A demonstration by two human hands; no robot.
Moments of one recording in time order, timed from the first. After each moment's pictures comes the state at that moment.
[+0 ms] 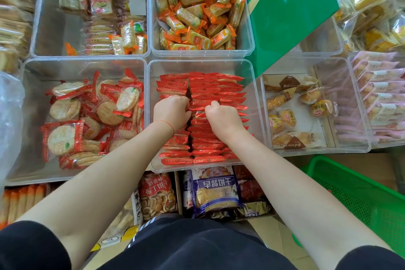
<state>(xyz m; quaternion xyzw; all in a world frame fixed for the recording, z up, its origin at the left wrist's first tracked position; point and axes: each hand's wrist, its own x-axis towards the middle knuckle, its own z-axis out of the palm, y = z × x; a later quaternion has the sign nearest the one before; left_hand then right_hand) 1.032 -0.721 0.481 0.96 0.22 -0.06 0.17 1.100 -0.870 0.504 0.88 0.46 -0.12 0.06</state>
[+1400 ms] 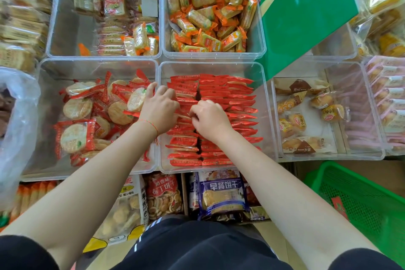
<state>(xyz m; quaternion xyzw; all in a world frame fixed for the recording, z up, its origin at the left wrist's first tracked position) 1.001 -0.670 0.490 0.99 0.11 -0.09 0.01 1.081 -0.822 0.501 0.88 0.44 -0.17 -0.08</state>
